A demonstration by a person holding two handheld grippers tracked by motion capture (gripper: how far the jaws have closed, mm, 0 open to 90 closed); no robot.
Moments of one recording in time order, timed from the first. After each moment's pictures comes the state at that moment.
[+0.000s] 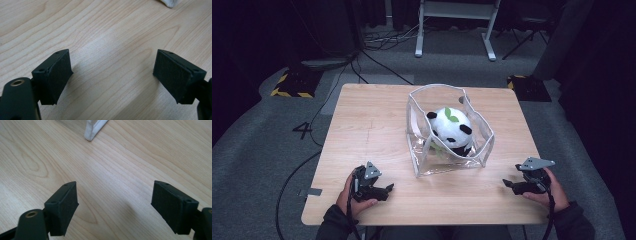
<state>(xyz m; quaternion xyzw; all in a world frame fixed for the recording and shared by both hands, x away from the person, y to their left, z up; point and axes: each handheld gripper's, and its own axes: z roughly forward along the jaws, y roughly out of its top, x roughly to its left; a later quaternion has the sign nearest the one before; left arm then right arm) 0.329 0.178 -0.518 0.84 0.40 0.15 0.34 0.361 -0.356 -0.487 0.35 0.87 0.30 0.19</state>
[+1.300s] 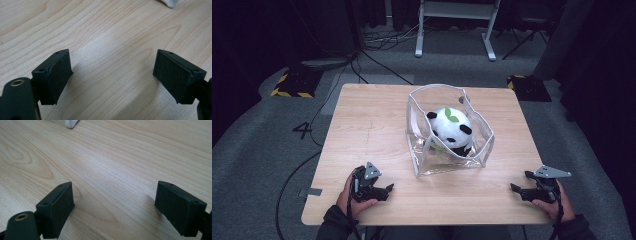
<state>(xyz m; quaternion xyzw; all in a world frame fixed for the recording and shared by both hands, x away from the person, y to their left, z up) 0.328 0.178 -0.518 0.84 0.40 0.15 0.34 0.345 -0.395 -0.515 0.41 0.82 0.36 0.19</state>
